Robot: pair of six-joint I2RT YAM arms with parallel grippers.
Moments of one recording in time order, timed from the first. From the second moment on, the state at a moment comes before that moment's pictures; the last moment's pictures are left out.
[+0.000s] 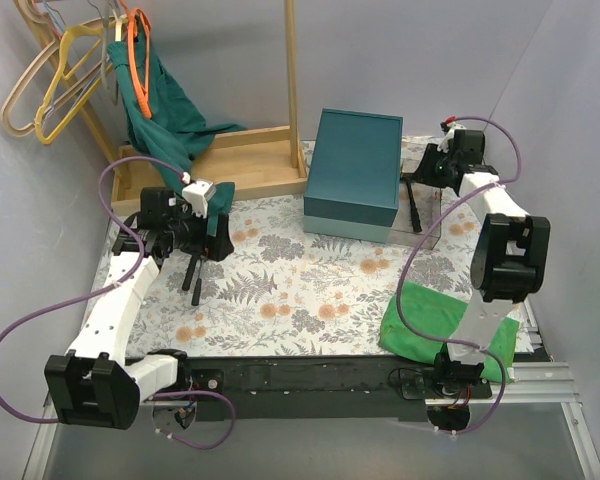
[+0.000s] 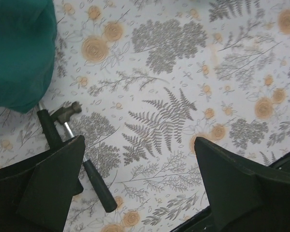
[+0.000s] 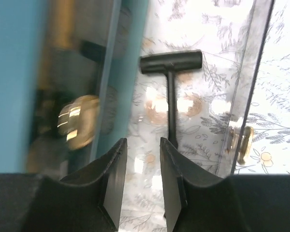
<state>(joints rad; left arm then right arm) -0.09 1.12 1.00 -0.66 0.44 0.12 -0.05 1.92 1.46 -0.25 -0.27 0.18</state>
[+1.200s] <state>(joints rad) -0.07 1.49 0.86 -0.50 -0.11 0.03 -0.05 1.26 0.96 -0.27 -0.31 0.16</state>
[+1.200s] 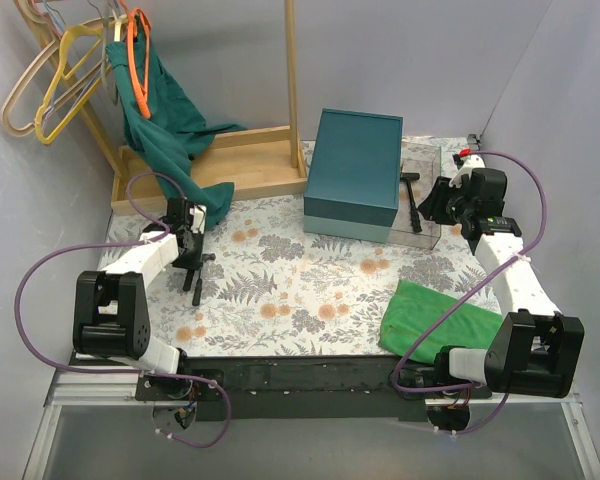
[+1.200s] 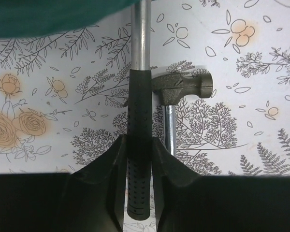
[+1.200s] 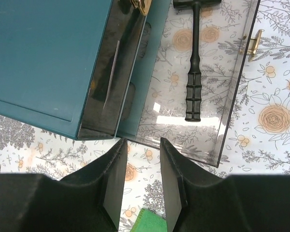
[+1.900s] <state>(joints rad) -0.19 1.14 0.95 -0.72 0.24 0.15 -0.05 1.26 0.95 -0.27 -0.32 0.15</state>
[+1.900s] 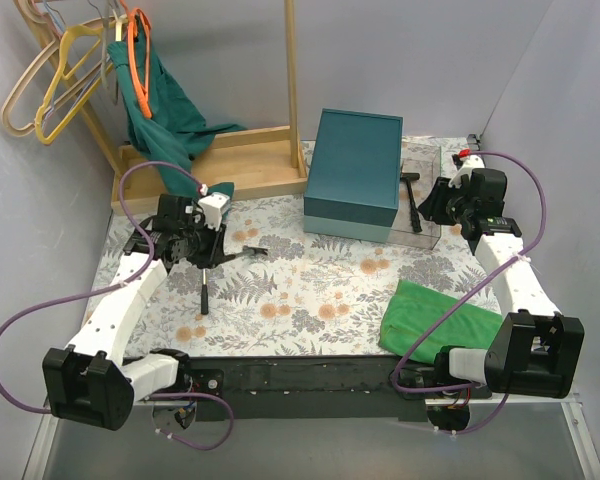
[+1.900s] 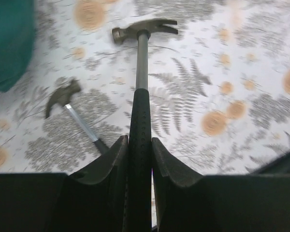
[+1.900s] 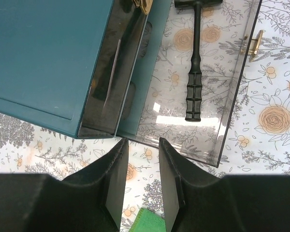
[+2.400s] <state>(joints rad) -0.49 1.26 0.92 -0.75 0.59 0.27 0.09 1.25 0.93 -0.28 -0.72 -0.10</state>
